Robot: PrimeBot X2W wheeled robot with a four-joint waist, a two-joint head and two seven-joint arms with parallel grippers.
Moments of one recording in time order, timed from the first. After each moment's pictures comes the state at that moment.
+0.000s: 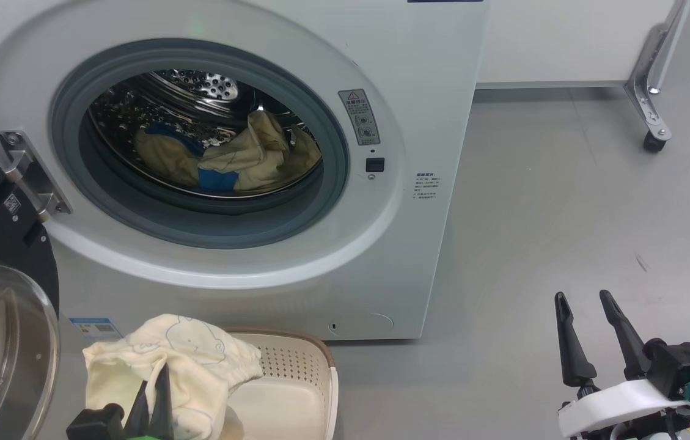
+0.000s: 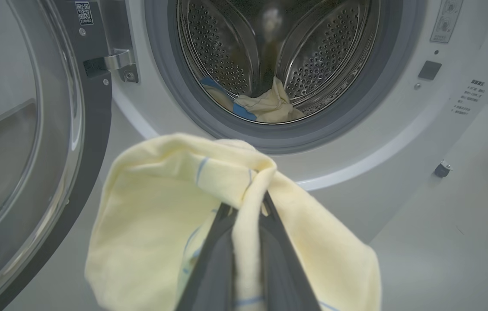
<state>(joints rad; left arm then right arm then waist) -0.01 0.03 -0.19 0.32 -0.27 -0.05 -0.25 0.10 -0.10 0.10 0.09 0.28 0.12 -0.26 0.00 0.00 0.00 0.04</state>
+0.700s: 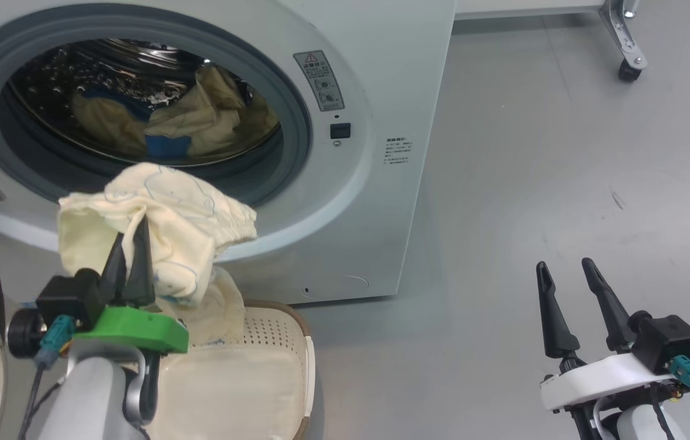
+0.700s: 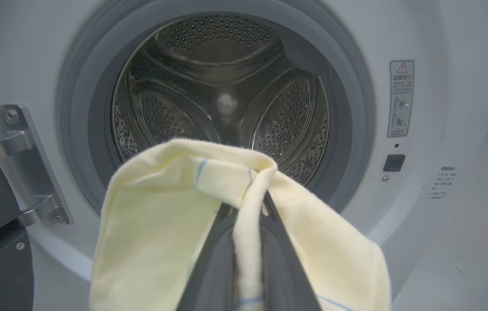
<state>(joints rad) -0.30 0.07 -0.20 0.27 -0.21 -0.05 -0.25 0.03 -0.09 0.14 0.07 0.28 0.12 -0.26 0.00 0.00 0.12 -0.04</state>
